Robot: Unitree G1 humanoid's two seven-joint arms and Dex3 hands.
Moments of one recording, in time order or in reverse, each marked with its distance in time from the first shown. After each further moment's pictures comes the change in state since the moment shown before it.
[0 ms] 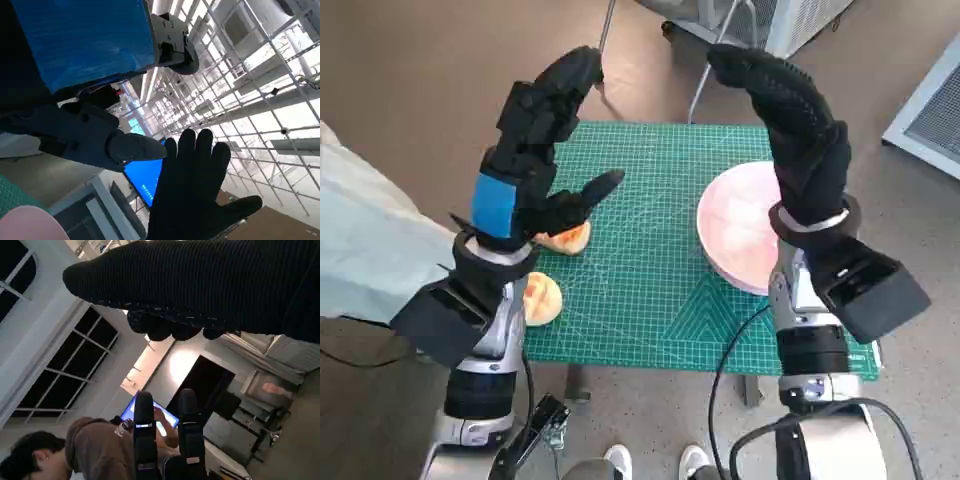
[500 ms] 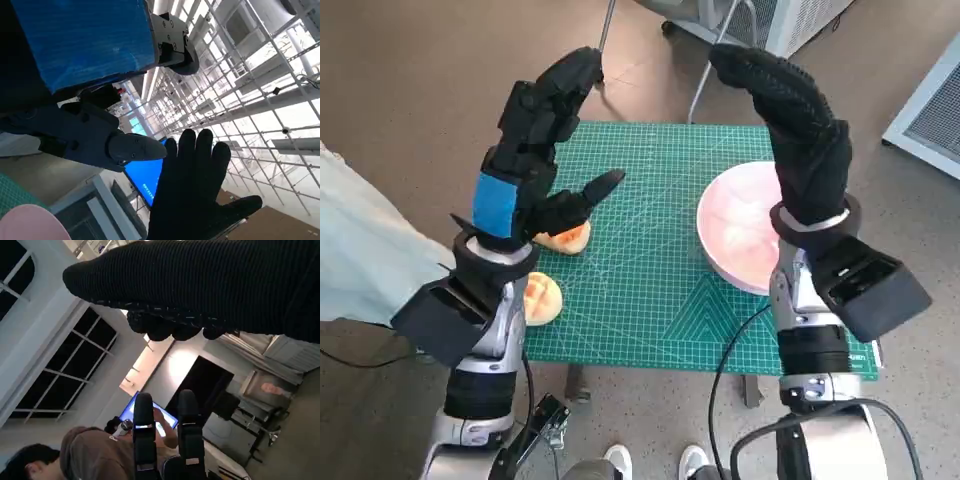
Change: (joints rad) left arm 0.000 0.000 0.000 0.000 0.000 0.011 -0.008; right arm -0.001 -0.002 -0.002 0.004 0.000 0.004 0.000
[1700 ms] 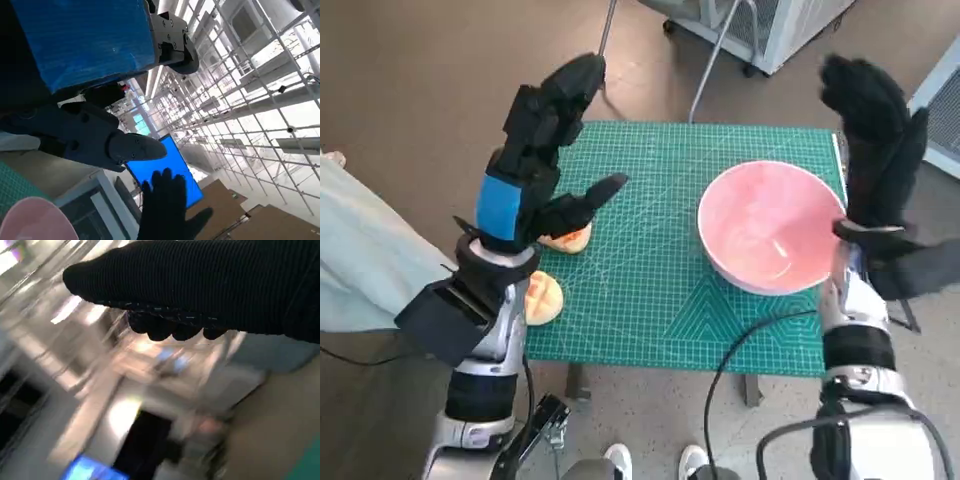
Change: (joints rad) left arm 0.019 -0.012 -0.010 -0.005 0.001 0.010 -0.001; right arm -0.013 -0.190 -0.125 0.431 -0.158 -0.032 -0.313
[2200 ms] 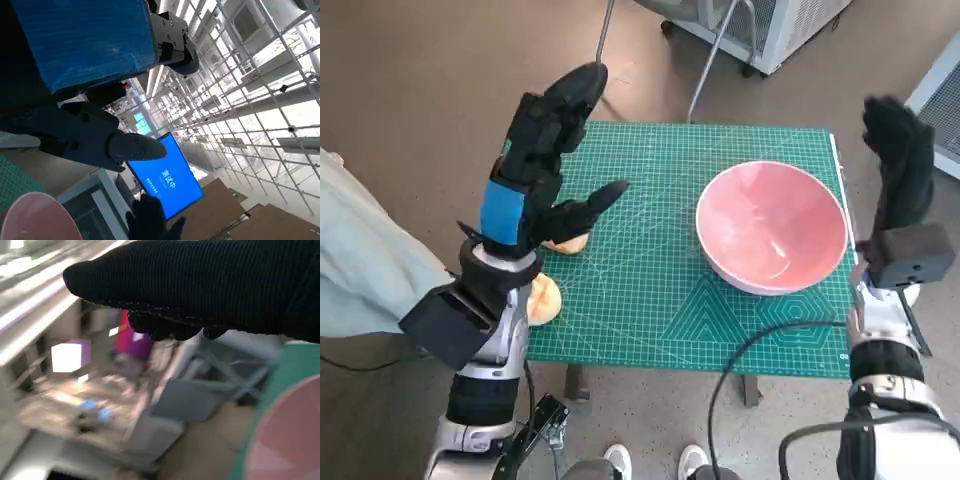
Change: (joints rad) left arm 0.020 0.001 -0.001 0.001 0.001 -0.013 0.001; right arm 0.057 -0.068 0.017 0.128 -0.123 0.126 -0.249
